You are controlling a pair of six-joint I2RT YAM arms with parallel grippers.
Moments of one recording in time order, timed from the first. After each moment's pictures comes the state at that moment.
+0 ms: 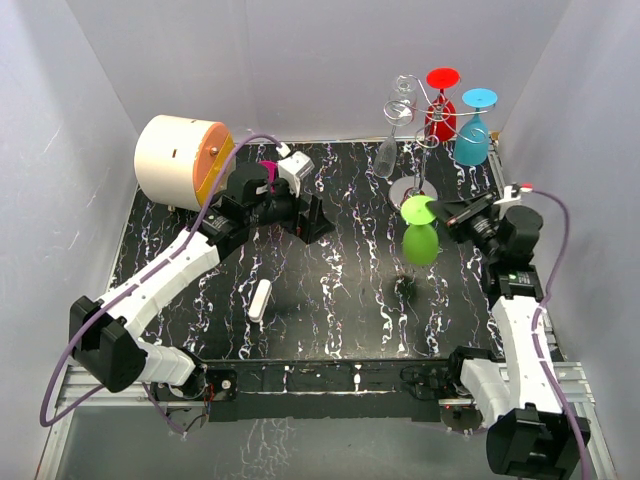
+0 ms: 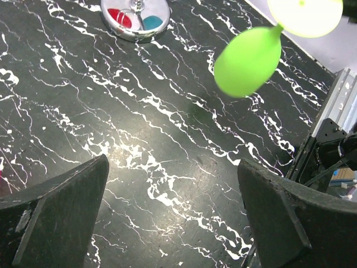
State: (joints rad) left arm -0.62 1.35 1.19 -0.26 0.39 -0.11; right arm -0.15 0.83 0.70 -0.05 -0.52 1.10
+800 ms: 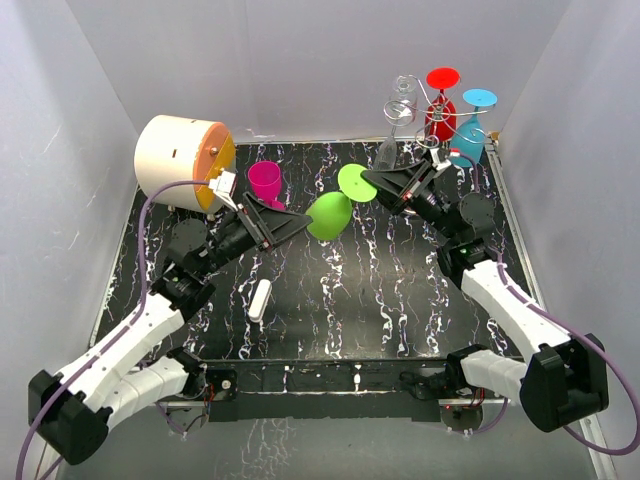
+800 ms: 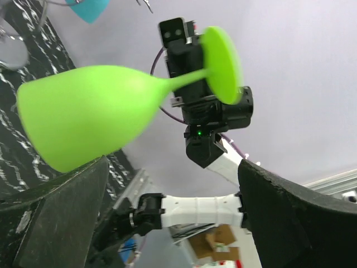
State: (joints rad) left arm -0.59 0.88 0.74 0.29 0.38 -1.10; right arm 0.29 1.11 0.75 0.71 -0.57 1.69
